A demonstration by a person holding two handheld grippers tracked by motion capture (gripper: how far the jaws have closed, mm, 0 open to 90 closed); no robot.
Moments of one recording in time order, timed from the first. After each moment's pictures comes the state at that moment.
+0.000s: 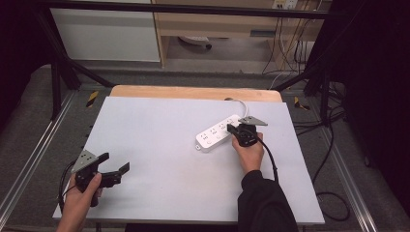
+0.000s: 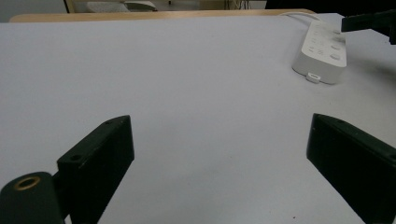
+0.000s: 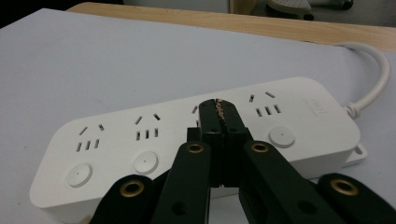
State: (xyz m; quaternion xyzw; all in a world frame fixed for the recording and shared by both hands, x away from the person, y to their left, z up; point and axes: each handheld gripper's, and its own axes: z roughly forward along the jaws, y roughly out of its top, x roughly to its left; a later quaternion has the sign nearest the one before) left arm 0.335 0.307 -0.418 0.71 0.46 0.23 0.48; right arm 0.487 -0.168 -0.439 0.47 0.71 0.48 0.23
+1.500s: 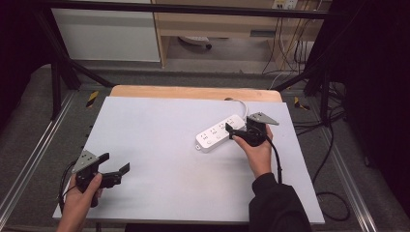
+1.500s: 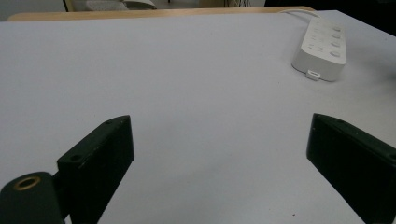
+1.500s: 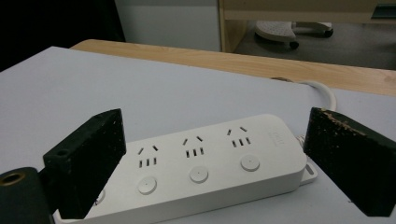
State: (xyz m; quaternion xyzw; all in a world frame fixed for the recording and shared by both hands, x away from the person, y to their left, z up) left arm 0.335 0.307 -0.419 0.71 0.46 0.23 0.48; right arm 0.473 -0.184 -0.407 0.47 0.68 0.51 0.26
